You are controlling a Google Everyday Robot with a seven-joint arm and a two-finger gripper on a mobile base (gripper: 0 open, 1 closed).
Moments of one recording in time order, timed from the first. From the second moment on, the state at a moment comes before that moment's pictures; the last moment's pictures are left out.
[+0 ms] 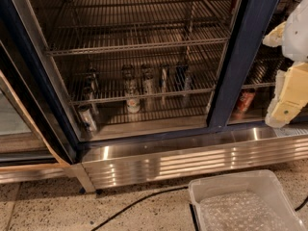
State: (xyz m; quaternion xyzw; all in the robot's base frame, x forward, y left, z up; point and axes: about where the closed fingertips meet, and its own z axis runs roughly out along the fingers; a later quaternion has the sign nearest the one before) arm 0.438 -0.217 0.976 -0.60 0.78 -0.03 0.16
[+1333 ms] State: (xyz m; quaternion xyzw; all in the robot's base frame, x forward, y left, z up) arm 0.426 -0.195 0.840 -0.60 0.79 0.02 0.10
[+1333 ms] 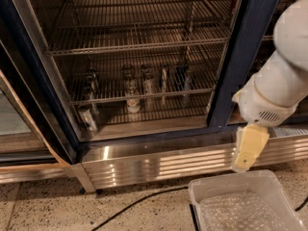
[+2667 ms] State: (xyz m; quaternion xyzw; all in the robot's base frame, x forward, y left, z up) arm 0.414 -0.166 0.682 -0.66 0.75 0.04 0.09
